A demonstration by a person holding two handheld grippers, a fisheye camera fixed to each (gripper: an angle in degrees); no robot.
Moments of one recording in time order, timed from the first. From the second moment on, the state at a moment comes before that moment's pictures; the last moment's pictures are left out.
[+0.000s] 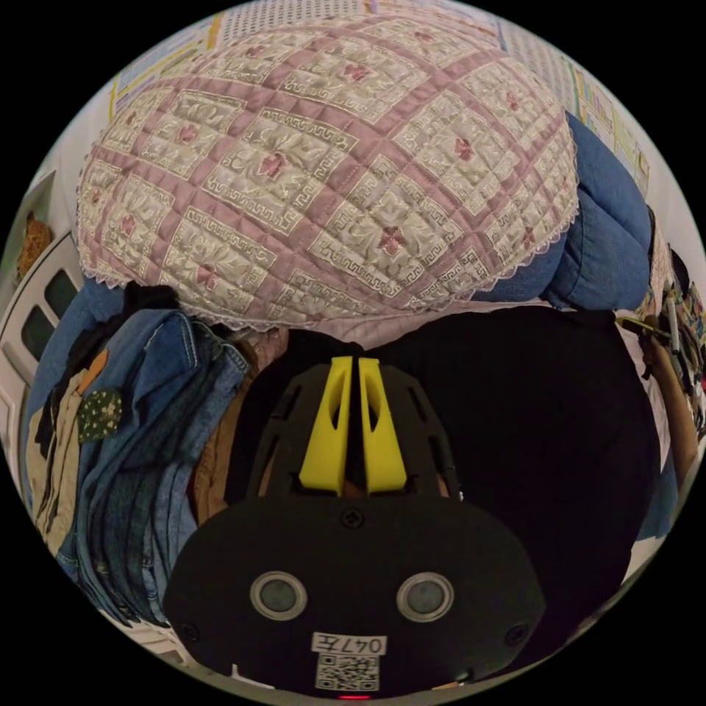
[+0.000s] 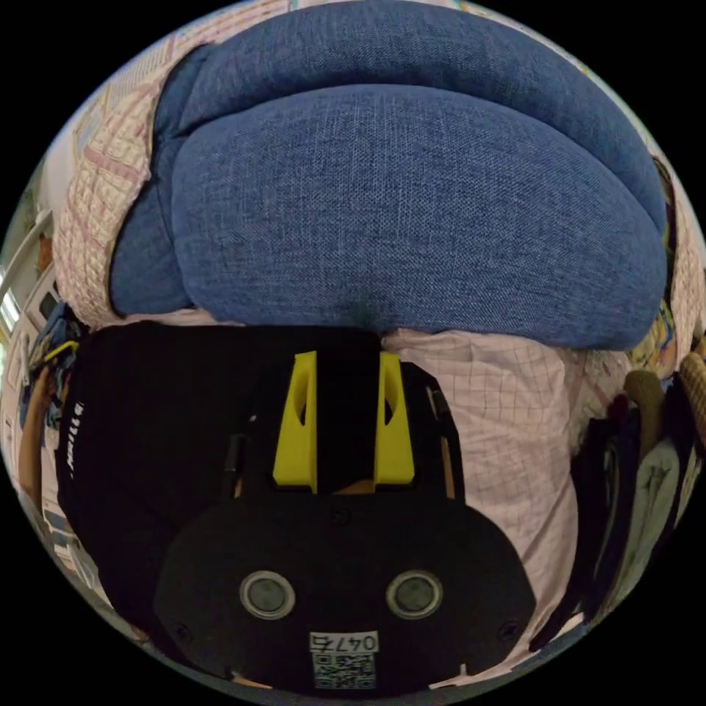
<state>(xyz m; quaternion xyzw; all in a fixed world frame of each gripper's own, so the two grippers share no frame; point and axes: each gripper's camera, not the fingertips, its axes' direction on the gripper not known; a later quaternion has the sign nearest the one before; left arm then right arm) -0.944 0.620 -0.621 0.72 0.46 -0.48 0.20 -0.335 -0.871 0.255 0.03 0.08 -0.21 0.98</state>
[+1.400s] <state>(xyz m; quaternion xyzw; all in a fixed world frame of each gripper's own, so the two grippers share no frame) -0.370 0.734 -0.453 0.77 0.36 -0.51 0.11 -0.371 -0.478 0.061 0.11 0.28 -0.58 0.76</state>
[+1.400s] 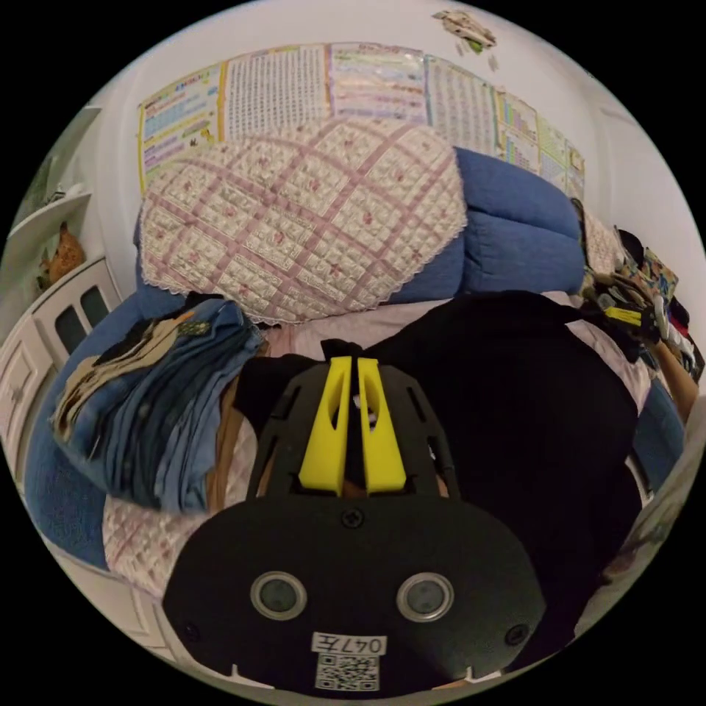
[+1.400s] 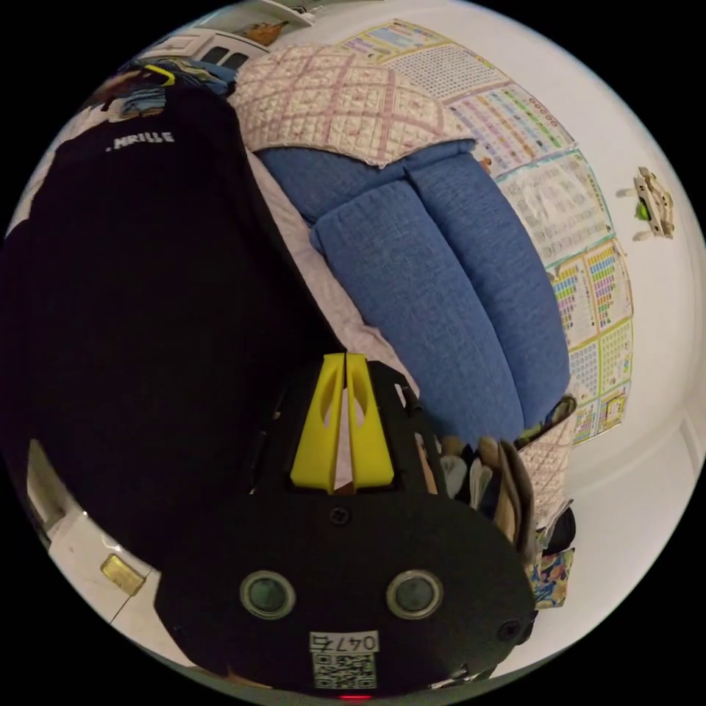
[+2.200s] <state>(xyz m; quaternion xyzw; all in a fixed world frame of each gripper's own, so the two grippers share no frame) 0.062 0.570 -0.447 0.74 0.40 -0.53 0.11 -0.201 -0.204 -0.001 0.02 0.24 -0.53 0.81</state>
